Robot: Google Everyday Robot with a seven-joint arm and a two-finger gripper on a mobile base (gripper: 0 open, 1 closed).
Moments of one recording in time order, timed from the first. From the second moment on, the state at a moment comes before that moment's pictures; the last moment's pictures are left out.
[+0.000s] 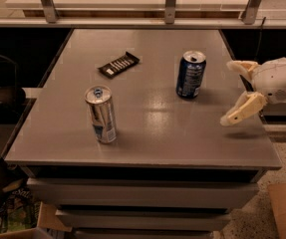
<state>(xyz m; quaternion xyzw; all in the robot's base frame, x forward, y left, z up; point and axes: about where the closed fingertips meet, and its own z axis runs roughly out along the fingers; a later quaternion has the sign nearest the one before) 0.551 -0.211 0.864 -0.55 0.68 0.21 0.43</state>
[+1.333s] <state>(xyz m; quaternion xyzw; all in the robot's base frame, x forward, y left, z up) 0.595 -0.161 0.859 -0.54 0.63 0.28 0.48</state>
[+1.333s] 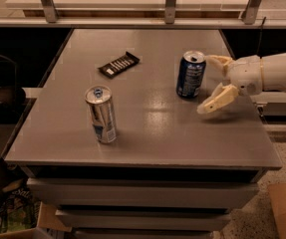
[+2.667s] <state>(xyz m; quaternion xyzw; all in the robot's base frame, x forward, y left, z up) 0.603 -0.116 0.860 -0.55 0.60 0.33 0.47</state>
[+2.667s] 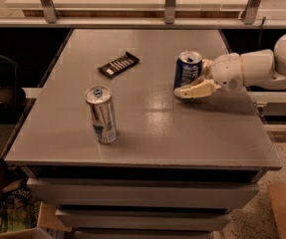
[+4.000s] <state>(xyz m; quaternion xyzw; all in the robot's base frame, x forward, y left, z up) 0.573 -0.085 0.887 -0.58 0.55 0.39 0.46</state>
